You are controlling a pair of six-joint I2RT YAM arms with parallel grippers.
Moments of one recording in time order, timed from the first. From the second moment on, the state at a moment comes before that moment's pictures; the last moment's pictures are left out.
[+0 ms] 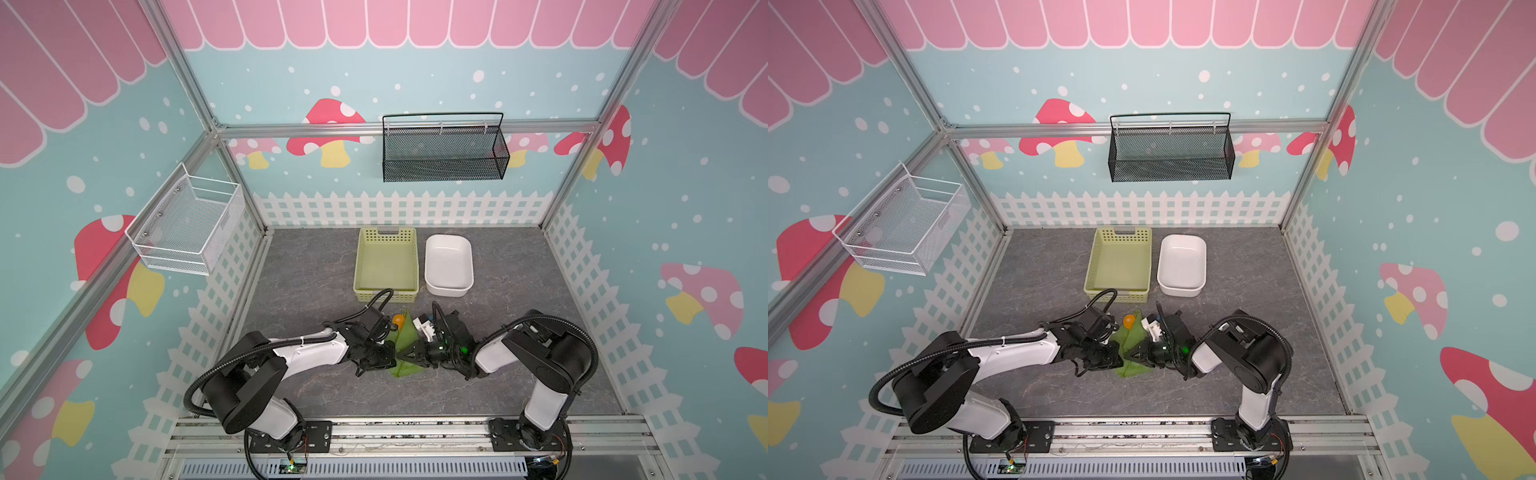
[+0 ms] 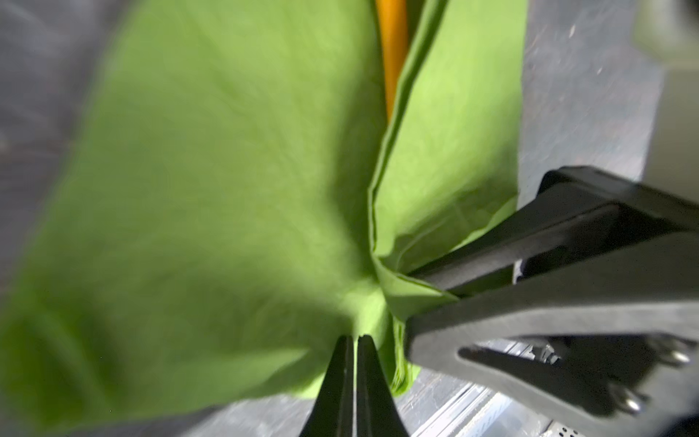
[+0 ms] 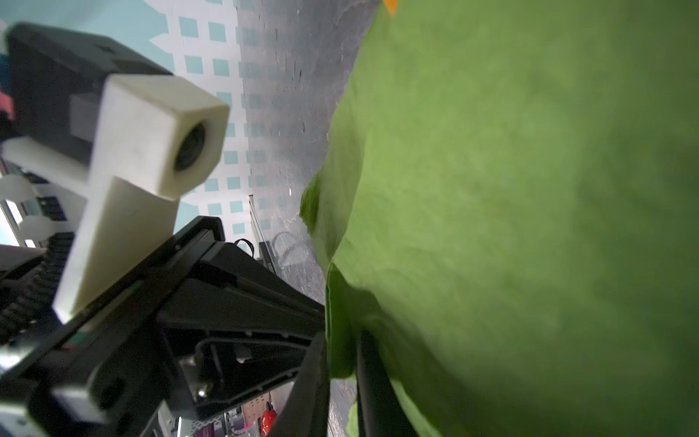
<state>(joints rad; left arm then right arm) -0.73 1.49 0.69 -0.33 0.38 -0.79 0.74 1.78 0.46 0.76 -0.67 1.09</state>
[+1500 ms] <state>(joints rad) -0.67 1.51 0.69 -0.18 0.41 -0.90 0.74 1.74 0.44 0.75 -0.65 1.10</state>
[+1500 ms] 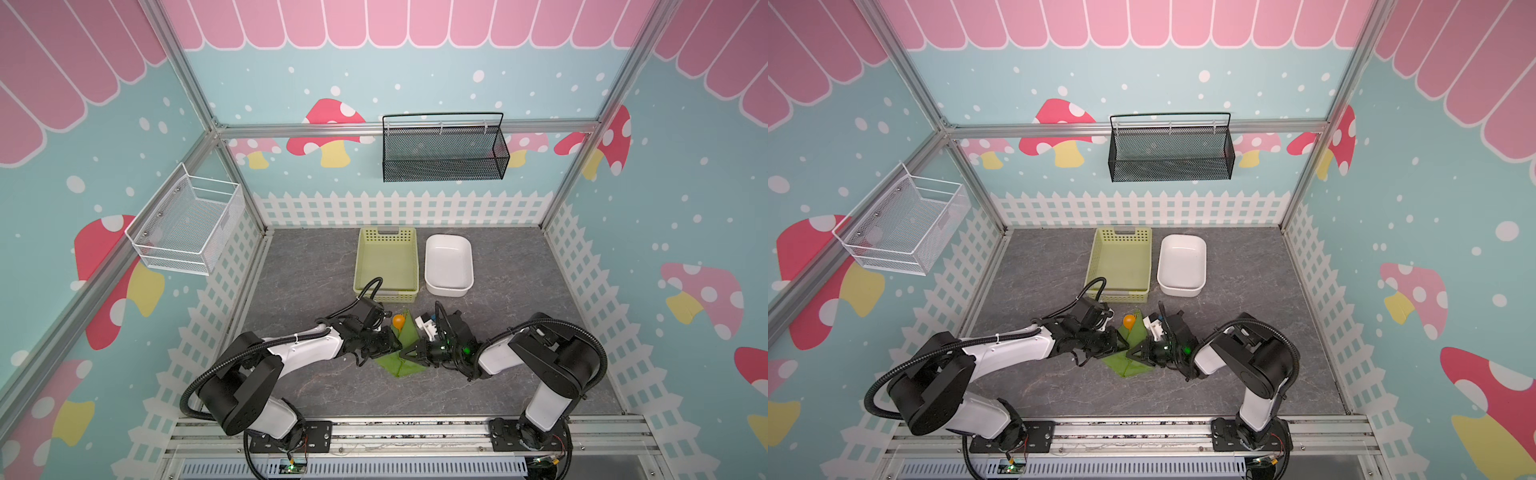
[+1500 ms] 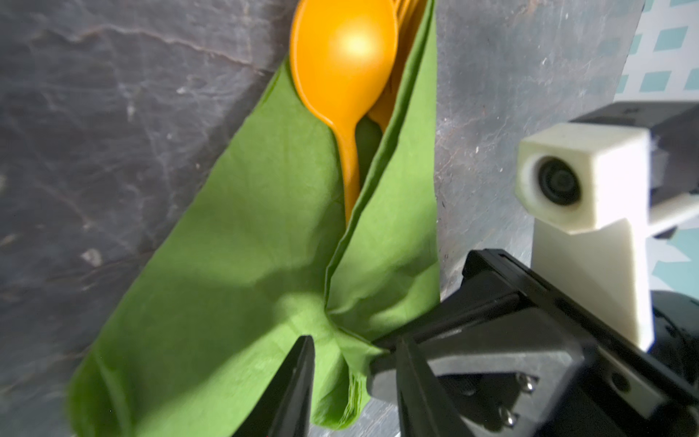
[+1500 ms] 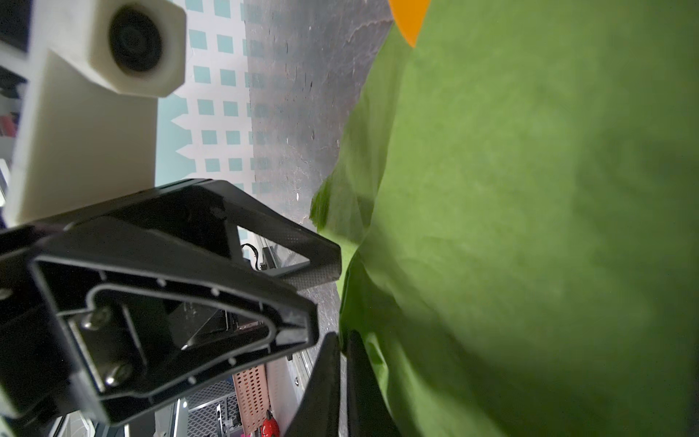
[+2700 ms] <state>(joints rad) -0.67 1.55 0.63 -0.07 0.43 -0.98 0.74 1.74 0.44 0.74 -0.65 1.10</state>
